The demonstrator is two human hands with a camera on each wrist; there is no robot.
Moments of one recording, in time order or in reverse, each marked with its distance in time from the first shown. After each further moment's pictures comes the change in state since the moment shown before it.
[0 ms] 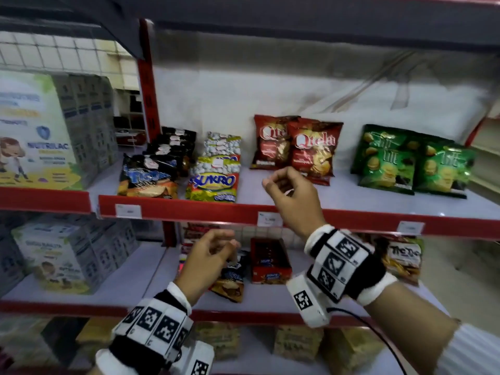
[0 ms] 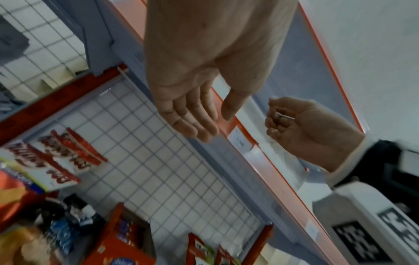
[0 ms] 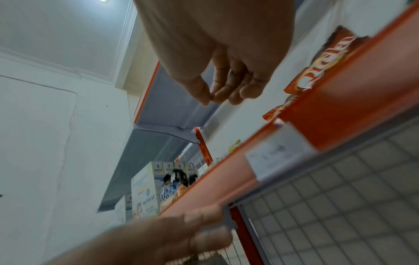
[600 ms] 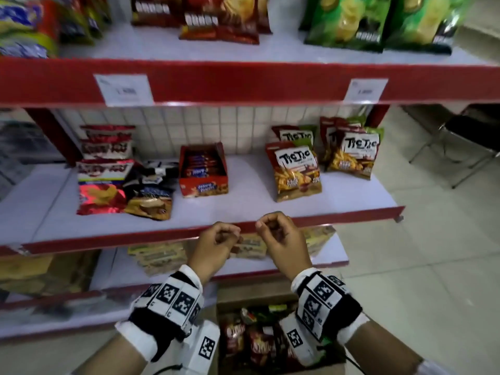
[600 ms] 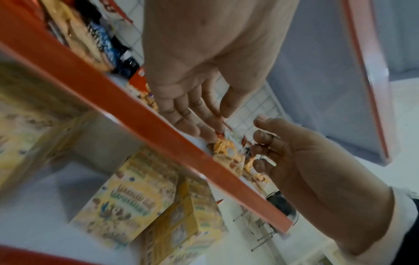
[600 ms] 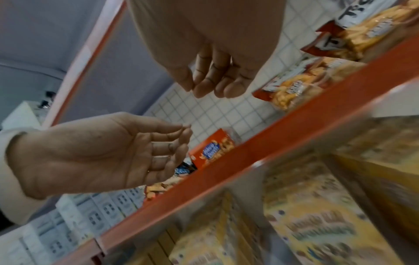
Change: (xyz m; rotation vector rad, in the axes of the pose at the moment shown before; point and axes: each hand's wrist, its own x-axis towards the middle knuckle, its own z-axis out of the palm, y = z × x) left_hand -0.023 -0.167 0.189 0.097 -0.214 -0.345; right_hand -0.202 0.241 -0.081 -0.044 -0.025 0.433
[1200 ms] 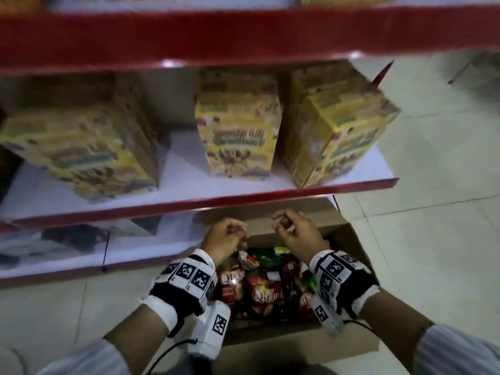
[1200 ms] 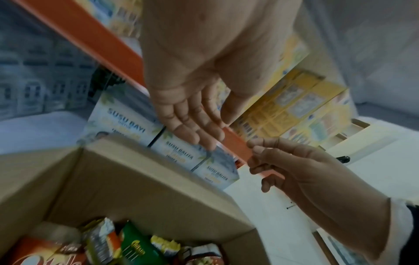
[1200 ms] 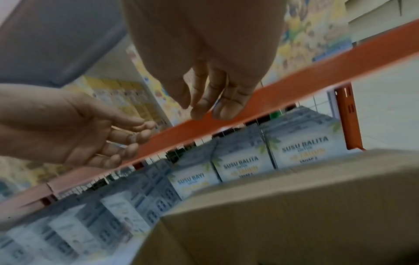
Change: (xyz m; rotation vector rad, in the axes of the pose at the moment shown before) left_hand 0.076 -0.334 0.110 0.034 -0.080 -0.333; right_hand -0.079 0.368 0.057 -0.335 -0.283 0.217
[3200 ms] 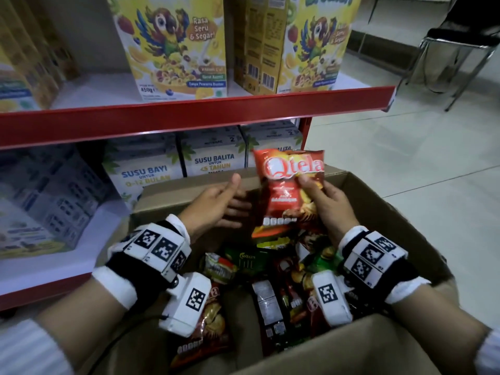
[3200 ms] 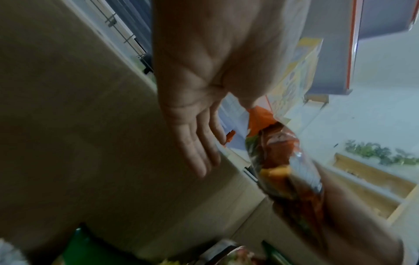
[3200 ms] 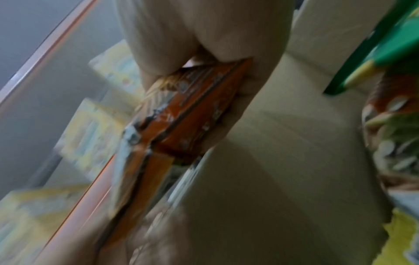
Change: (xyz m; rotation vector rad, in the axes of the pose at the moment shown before) left_hand 0.131 -0.159 0.079 -0.039 -0.305 0.362; right_hand -0.010 0.206 0.074 0.886 0.359 0.014
